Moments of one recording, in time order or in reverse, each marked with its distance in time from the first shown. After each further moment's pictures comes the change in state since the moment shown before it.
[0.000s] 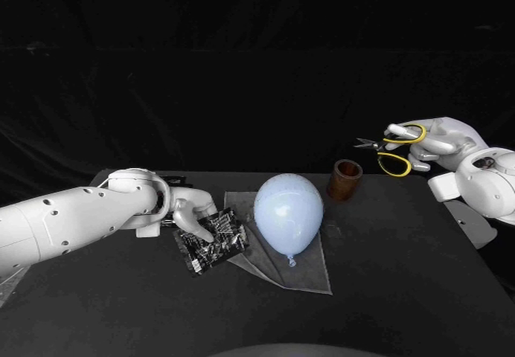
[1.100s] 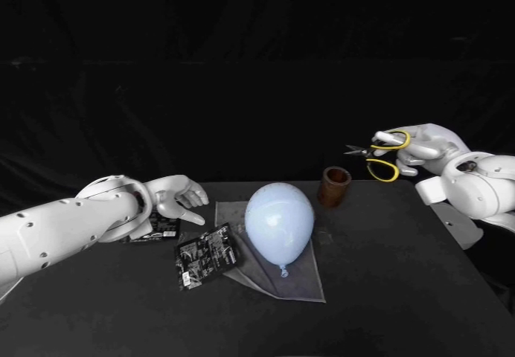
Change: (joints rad) left arm 0.000 -0.005 0.014 -0.054 0.131 -0.358 0.016; left_hand 0.187 0.002 -0.460 0.221 0.000 -0.245 -0.036 0.236 0.027 -0.209 0.074 0.073 -0.081 -0.263 0.081 -0.019 -0.164 -0.047 -0.080 0.099 -0.385 -0.257; right arm 0.001 -0.006 0.000 -0.010 -0.004 0.001 -0.006; right_hand 0.005 0.006 -0.012 -0.006 0.000 -0.005 -0.002 0.004 -0.001 -0.014 0.001 0.009 0.006 0.000 0.000 -0.004 -0.009 -0.001 0.000 0.000 0.000 0.000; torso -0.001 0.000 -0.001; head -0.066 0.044
